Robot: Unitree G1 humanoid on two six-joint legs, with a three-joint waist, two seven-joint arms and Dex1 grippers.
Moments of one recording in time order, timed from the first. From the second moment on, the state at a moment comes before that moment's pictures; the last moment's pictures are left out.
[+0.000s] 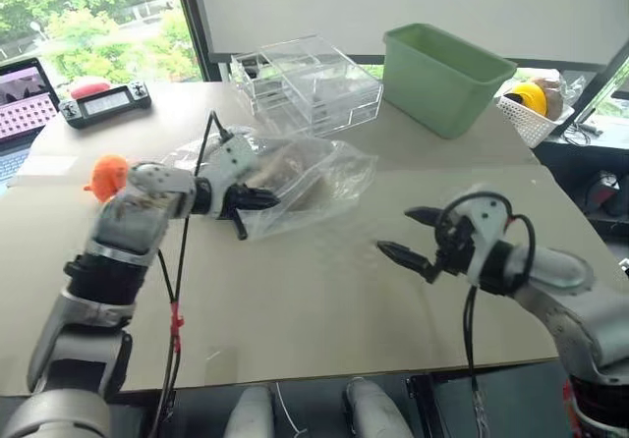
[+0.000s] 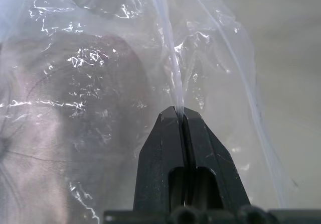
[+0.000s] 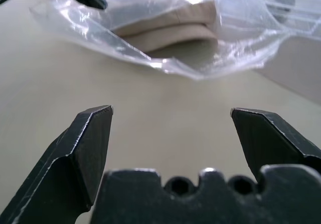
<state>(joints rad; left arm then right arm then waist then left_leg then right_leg) -0.77 0.72 -0.17 0.04 -0.26 0.69 -1.11 -0.35 -0.65 -0.04 -0.56 0.54 0.79 0.58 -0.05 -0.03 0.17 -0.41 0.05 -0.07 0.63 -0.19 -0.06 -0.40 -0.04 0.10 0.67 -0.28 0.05</state>
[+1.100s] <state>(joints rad) -0.71 0.80 -0.01 -0.01 -0.49 0.81 -1.14 -0.50 -0.60 0.18 -0.38 0.48 0.61 0.91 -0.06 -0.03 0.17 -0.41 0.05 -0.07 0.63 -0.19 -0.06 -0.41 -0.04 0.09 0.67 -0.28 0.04</state>
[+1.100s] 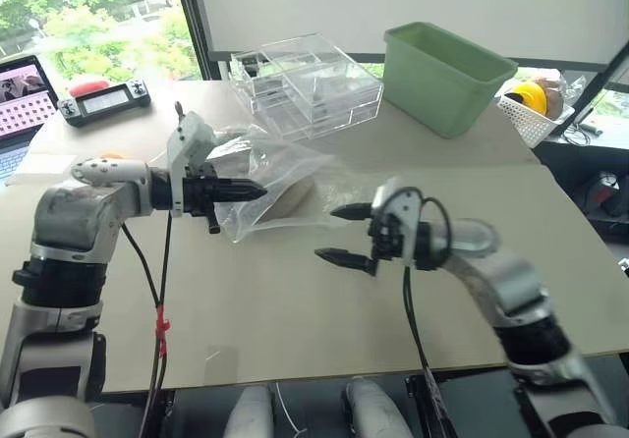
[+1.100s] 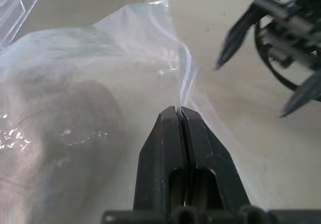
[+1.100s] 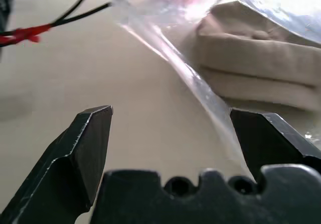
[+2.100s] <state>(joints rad) -0.57 0.84 0.29 -0.11 -0.81 1.00 -1.05 -0.63 -0.19 0.30 -0.09 0.25 0.55 0.61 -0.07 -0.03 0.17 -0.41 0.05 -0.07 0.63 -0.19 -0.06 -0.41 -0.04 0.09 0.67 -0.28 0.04</state>
